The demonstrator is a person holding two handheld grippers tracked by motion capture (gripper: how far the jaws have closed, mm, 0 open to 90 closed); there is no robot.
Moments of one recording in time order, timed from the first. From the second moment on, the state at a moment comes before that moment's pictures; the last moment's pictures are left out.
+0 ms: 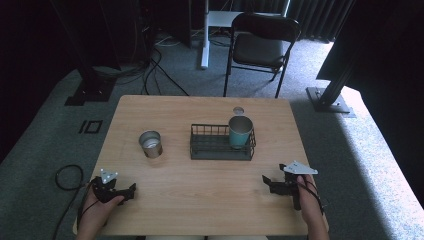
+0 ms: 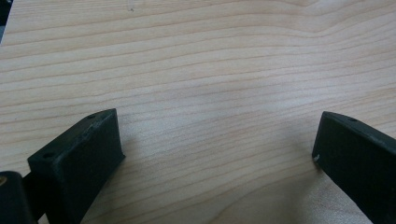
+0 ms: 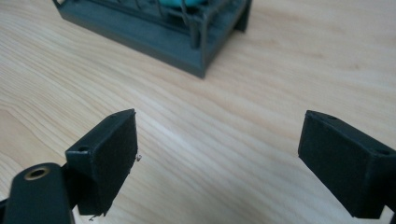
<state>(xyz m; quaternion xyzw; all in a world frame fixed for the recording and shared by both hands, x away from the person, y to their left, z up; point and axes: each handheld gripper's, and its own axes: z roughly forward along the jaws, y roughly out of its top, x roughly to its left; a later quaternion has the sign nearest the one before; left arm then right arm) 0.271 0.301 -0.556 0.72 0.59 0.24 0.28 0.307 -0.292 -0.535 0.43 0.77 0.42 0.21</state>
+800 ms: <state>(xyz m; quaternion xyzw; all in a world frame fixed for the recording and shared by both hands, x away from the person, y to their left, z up) 0.271 0.301 -0.556 0.72 0.59 0.24 0.28 0.305 -0.299 -0.557 0.43 0.81 0.35 0.18</state>
